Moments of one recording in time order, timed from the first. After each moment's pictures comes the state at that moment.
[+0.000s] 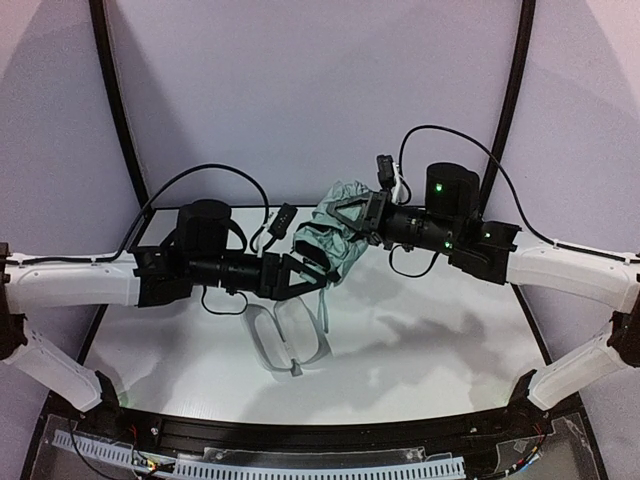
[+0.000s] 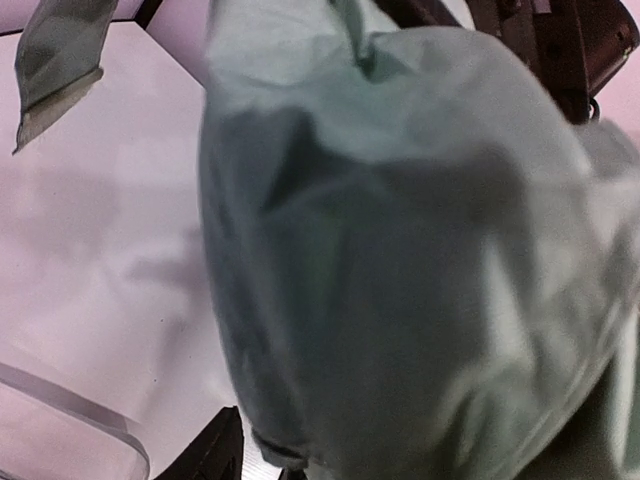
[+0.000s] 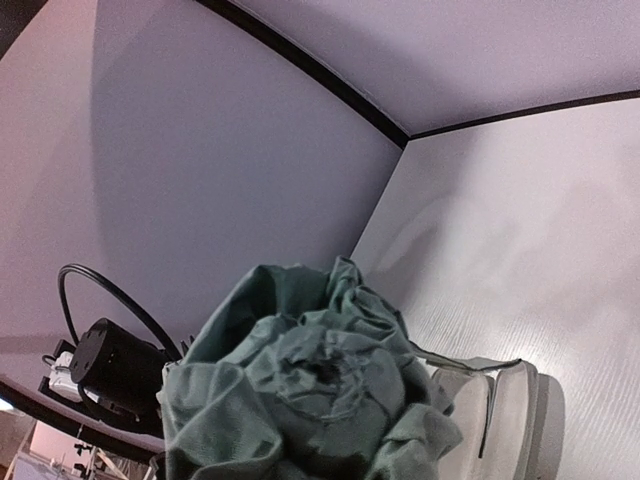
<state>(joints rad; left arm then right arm) -0.92 1.39 0.97 0.14 0.52 -0.60 0.85 1.34 1.07 0.16 -0.21 0.87</state>
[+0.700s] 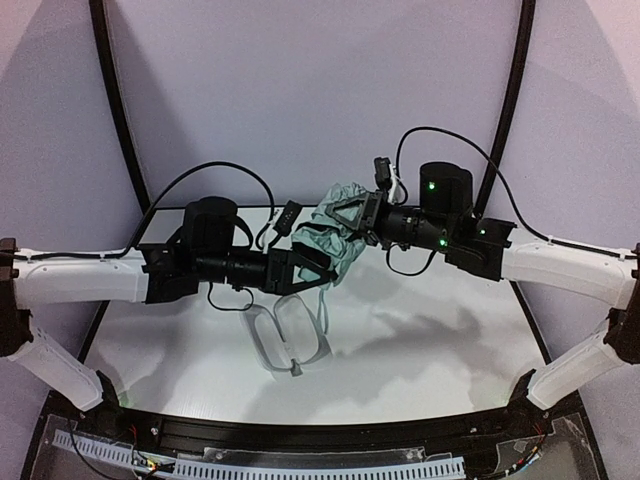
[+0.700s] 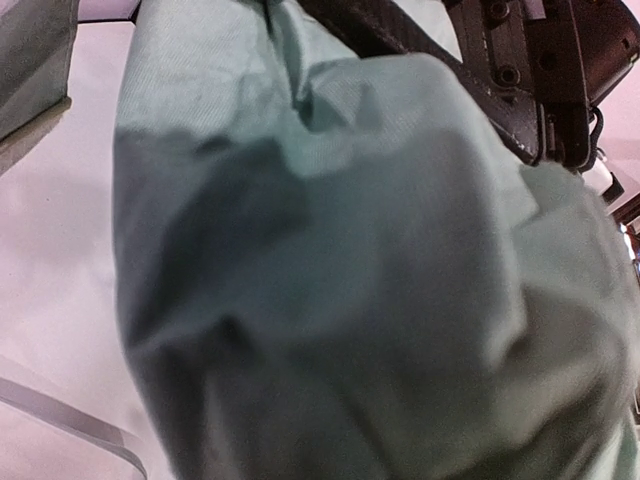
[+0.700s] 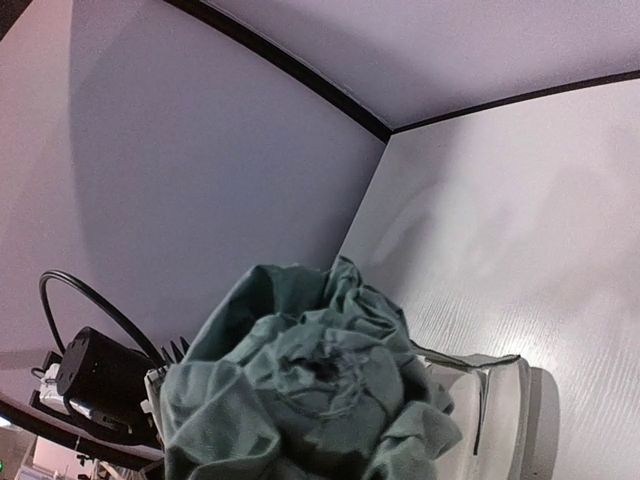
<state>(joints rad) -0.92 1.44 1.00 0.17 0.54 -0.61 0.85 1.37 1.09 0.14 -0.19 0.89</state>
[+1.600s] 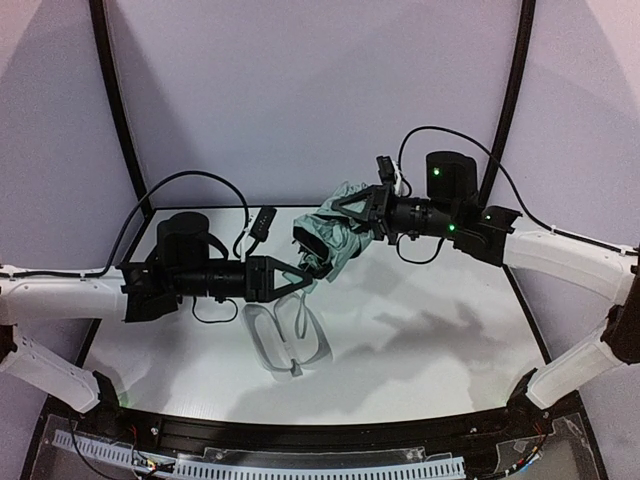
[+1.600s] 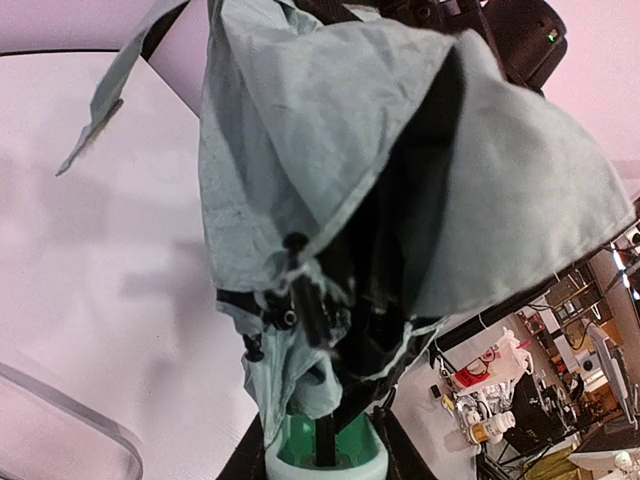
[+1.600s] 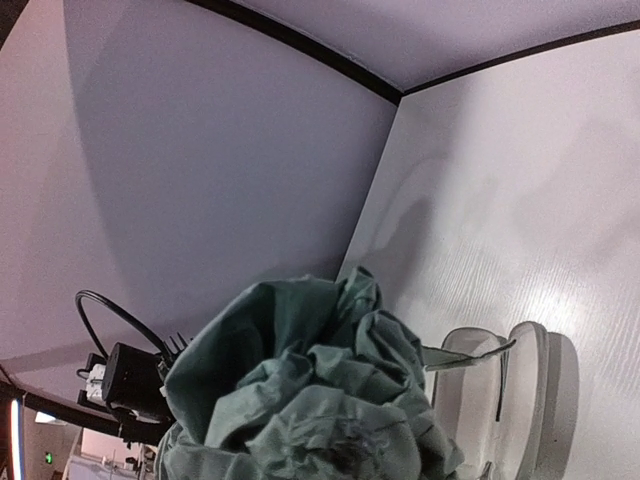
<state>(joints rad) -0.93 1.30 0.82 0.29 0.48 -0.68 0.73 1.39 1.15 0.04 -0.37 0.96</state>
